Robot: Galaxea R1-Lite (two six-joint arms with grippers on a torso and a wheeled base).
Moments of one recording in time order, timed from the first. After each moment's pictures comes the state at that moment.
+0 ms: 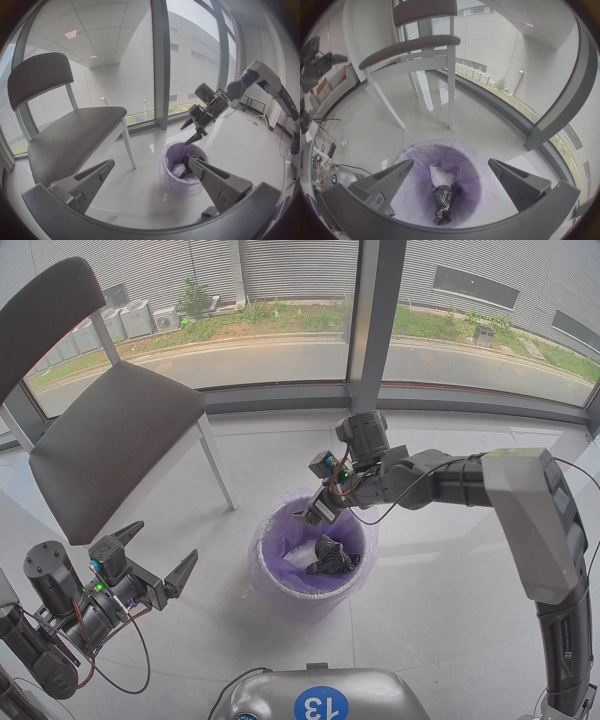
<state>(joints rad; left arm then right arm) -0.32 1.70 -0.09 -1.55 -0.05 0.22 0.57 2.38 -2.00 0.17 0.06 -0.50</state>
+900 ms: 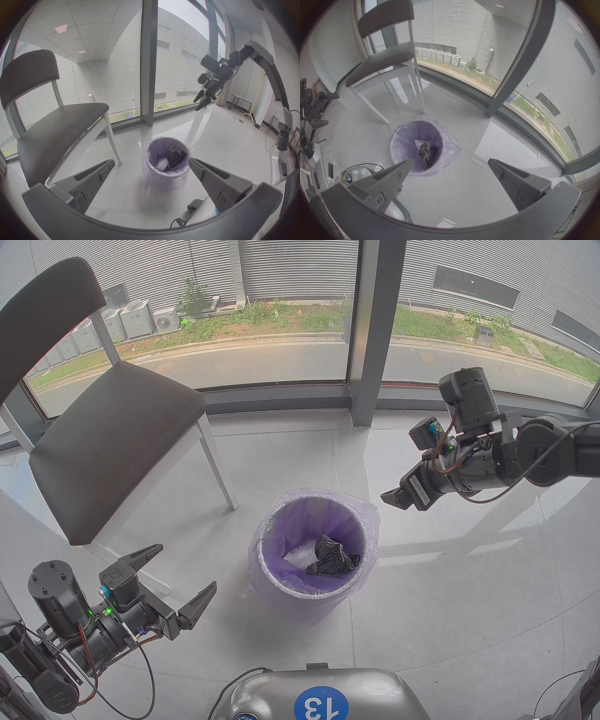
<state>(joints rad) -0.41 1.70 -0.02 -1.55 -0.08 0.22 0.49 1.85 -1.39 0.12 -0.17 -0.30</state>
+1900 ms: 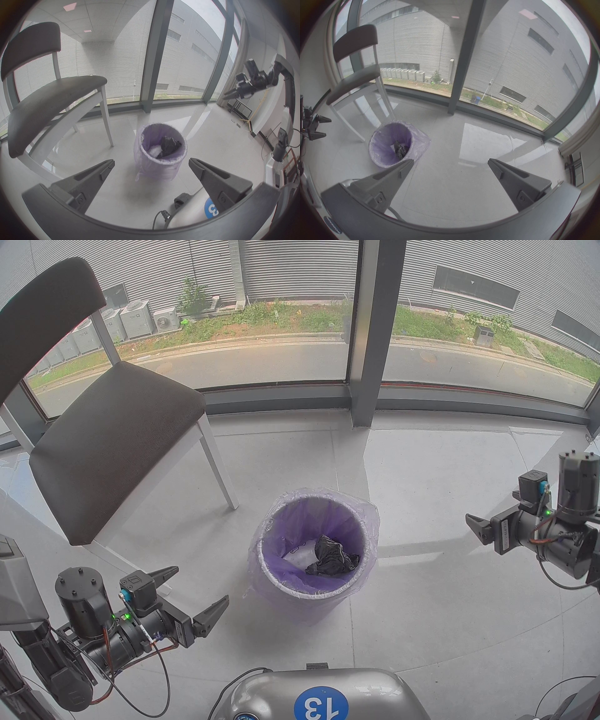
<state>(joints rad) -0.42 1.81 -0.04 -1.55 -0.08 0.07 0.35 1.44 -0.57 -0.56 -0.31 -0.14</state>
